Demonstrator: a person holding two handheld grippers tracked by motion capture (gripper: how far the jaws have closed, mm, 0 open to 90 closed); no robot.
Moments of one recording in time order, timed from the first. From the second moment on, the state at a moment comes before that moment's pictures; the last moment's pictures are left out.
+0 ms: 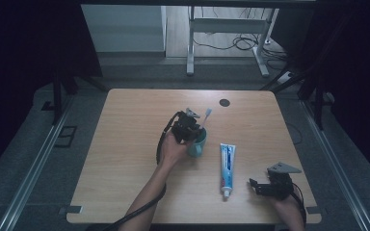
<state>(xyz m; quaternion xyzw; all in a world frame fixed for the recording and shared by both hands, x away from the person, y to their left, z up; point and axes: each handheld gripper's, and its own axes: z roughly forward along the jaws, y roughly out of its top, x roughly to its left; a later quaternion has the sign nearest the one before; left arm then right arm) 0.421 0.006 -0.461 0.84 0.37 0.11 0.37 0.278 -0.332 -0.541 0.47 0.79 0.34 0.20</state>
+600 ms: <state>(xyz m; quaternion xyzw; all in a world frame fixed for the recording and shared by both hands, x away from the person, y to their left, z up) 0.424 0.007 -0.467 0.85 0.38 0.10 0.35 0.278 -0.332 -0.541 0.47 0.79 0.34 0.20</state>
